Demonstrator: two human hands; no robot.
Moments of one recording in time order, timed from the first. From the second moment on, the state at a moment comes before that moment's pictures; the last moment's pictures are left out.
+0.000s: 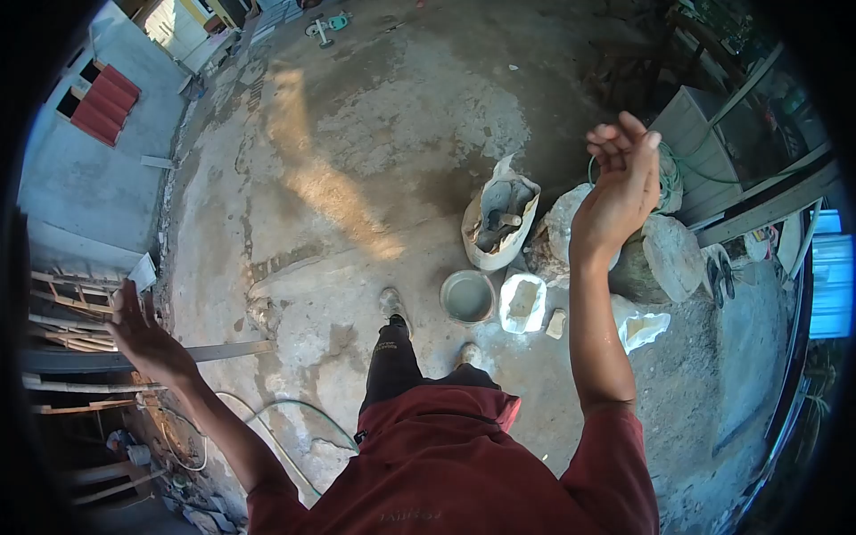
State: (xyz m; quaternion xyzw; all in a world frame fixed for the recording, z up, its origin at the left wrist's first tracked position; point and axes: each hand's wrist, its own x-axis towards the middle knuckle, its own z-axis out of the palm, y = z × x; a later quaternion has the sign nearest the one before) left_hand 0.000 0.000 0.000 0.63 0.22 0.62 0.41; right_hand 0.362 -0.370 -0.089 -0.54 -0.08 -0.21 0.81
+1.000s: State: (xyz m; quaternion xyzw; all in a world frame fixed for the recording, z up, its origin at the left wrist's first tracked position) left_hand 0.497 -0.144 -0.492 0.92 0.09 -0.26 0.30; right_hand 0.484 -0.297 -0.579 -0.97 0.11 0.20 0.12
